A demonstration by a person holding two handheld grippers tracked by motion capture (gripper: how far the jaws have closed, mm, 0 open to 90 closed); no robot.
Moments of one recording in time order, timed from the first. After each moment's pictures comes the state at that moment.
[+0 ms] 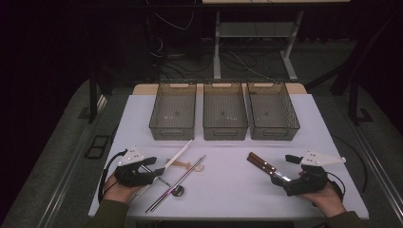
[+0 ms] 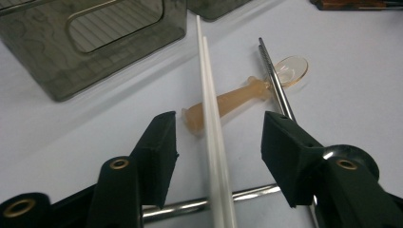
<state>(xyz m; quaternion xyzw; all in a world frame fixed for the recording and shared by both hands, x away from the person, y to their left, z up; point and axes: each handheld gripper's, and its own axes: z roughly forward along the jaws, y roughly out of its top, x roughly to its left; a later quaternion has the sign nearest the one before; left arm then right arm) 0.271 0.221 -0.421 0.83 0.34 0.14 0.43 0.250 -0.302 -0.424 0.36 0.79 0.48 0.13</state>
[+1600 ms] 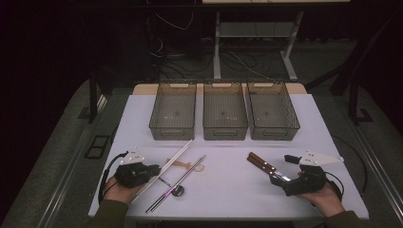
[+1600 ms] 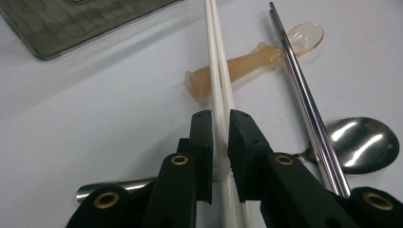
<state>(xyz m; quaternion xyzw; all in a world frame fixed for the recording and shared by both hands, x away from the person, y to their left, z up) 0.276 0.225 -0.437 0.84 0.35 0.10 0.40 0.252 -0.300 -0.426 0.36 0.79 0.48 0.13</state>
